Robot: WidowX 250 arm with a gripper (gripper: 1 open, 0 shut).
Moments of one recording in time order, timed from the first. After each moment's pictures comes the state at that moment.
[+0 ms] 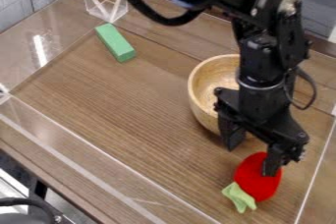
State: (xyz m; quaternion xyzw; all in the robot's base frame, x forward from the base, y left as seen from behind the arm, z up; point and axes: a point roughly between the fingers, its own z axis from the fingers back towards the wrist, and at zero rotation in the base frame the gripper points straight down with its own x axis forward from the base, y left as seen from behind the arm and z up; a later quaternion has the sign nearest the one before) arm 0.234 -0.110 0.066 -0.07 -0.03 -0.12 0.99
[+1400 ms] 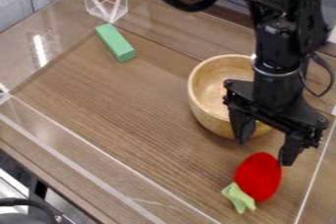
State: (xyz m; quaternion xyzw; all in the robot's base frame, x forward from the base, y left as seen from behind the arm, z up) arm 0.244 -0.117 0.075 -0.08 -0.03 -0.07 0.99
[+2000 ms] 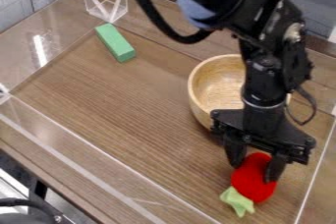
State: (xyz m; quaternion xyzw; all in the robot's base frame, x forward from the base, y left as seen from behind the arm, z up) arm 0.239 -0.109 0.043 -0.07 -0.02 0.05 1.00
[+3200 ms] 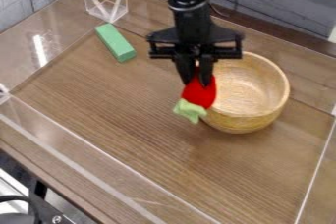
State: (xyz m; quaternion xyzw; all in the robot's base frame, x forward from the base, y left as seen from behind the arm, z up) arm 0.275 -0.006 0.093 -0.07 -0.06 0.21 0.97
